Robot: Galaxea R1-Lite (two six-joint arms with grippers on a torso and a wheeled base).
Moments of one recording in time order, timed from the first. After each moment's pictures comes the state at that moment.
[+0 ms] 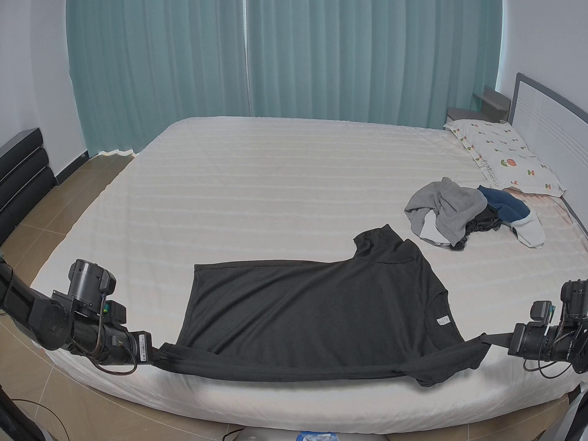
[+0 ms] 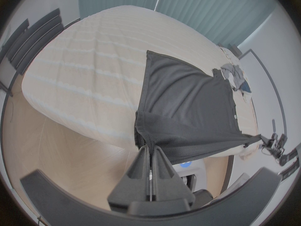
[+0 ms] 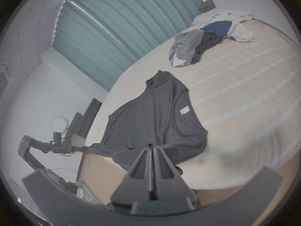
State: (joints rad) left arm -0.10 1.74 -0.48 -0.17 -0.19 -0.28; right arm -0.24 1.72 -0.06 -0.93 0.66 0.24
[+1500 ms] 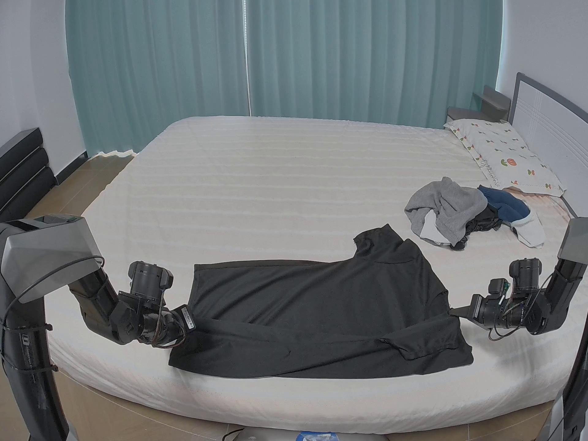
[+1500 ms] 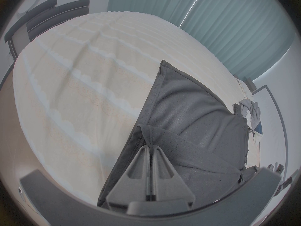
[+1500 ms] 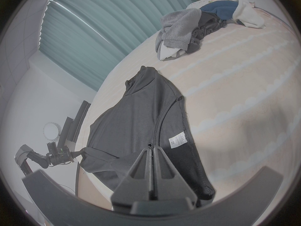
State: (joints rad) left arm -0.18 2.23 -0.71 -0.59 -0.04 -0.63; right arm -0.13 2.22 -0.54 -0.93 0.54 0.34
